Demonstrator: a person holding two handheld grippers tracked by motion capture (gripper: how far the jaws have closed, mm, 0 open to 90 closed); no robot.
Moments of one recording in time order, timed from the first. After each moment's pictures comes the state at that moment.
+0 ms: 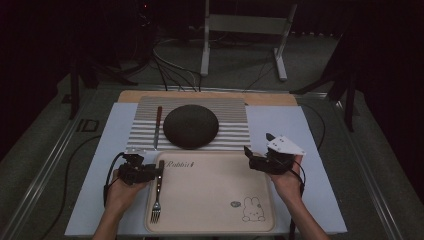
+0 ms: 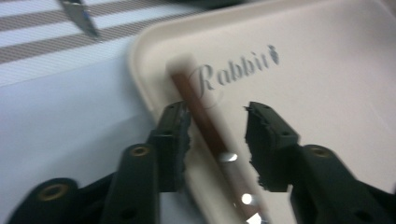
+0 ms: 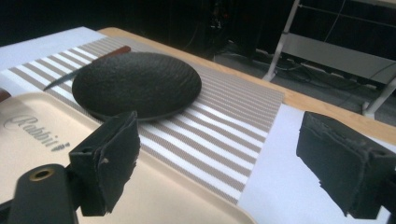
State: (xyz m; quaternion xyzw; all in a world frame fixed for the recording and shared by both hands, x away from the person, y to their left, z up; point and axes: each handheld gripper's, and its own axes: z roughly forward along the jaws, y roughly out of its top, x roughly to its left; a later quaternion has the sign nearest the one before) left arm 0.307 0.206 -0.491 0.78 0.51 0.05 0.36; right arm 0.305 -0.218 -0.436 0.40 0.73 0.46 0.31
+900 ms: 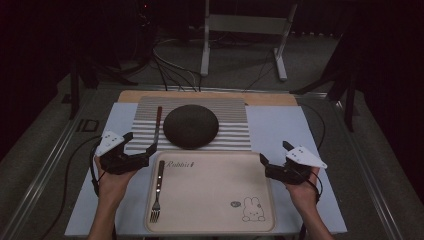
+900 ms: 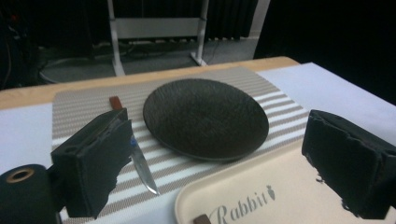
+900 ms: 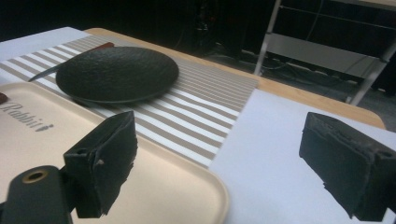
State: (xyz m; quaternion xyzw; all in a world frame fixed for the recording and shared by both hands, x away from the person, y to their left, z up) left arm 0.287 0.217 -0.416 0.69 0.45 0.25 0.51; right arm 0.280 -0.261 -0.444 0.41 0.72 0.46 0.32
